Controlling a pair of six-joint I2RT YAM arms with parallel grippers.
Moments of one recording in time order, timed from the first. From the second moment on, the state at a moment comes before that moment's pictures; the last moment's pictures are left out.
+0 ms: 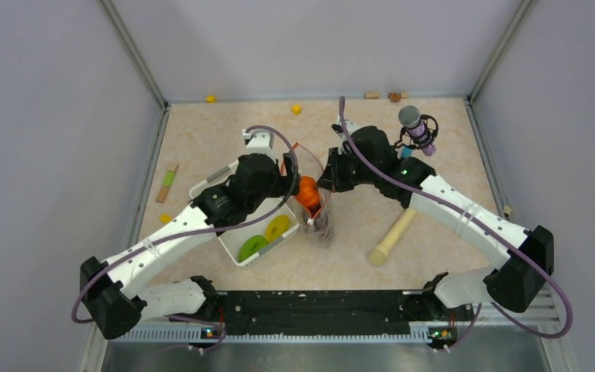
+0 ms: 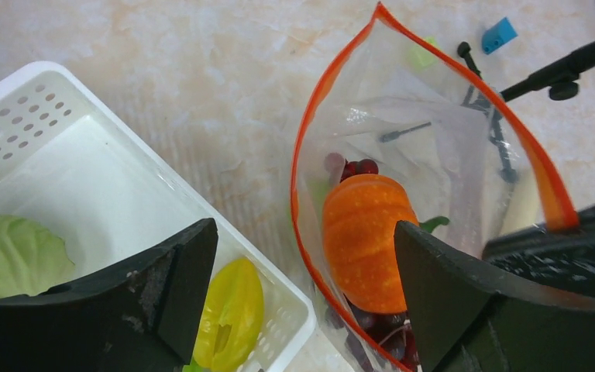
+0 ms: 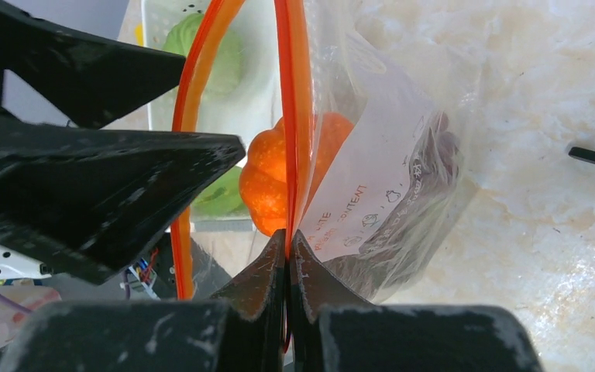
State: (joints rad) left arm -0.79 1.12 1.02 -0.40 -0.37 -0.55; right arm 0.75 1.34 1.24 -0.50 -0.17 0.50
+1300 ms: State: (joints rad) left arm -0.70 1.31 1.20 -0.36 -0.23 -0.51; right arm 0.58 1.45 1.46 -0.70 -0.18 0.36
